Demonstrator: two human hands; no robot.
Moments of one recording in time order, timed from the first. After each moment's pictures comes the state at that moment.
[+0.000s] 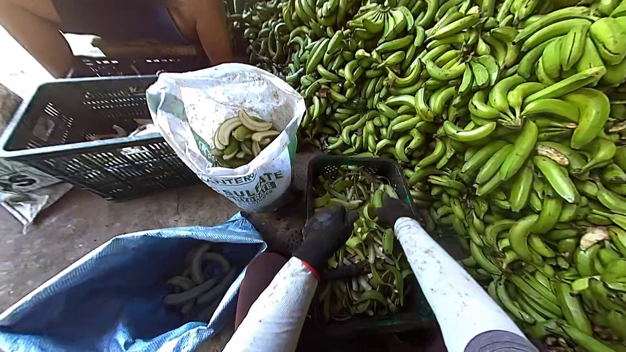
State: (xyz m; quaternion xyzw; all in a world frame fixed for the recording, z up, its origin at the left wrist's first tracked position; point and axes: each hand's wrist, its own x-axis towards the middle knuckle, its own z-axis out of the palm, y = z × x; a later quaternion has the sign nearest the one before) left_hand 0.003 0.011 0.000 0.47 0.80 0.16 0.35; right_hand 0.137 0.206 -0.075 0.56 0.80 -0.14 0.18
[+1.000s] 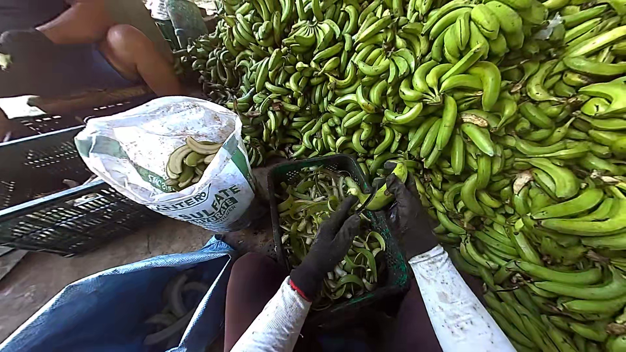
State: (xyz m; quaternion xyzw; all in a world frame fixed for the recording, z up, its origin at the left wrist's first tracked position) left_hand 0.109 0.005 -0.003 0.53 0.50 0.56 0.40; right_hand 0.256 0.133 0.011 0.32 0.49 -0.64 -0.50
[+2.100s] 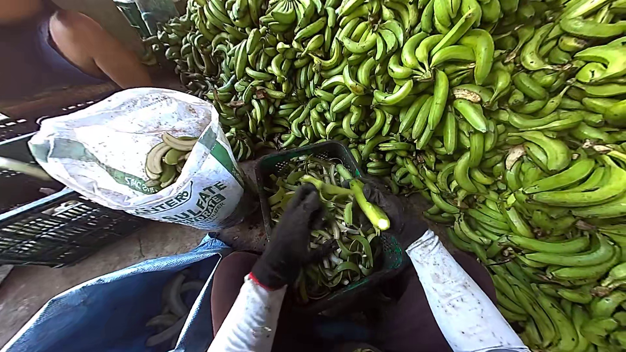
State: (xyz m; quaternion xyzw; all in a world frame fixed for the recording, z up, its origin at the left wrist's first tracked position) left_hand 0.072 0.001 -0.001 0.41 0.45 0.63 0.49; right_hand 0.280 0.132 -0.015 0.29 0.51 -0.78 -0.23
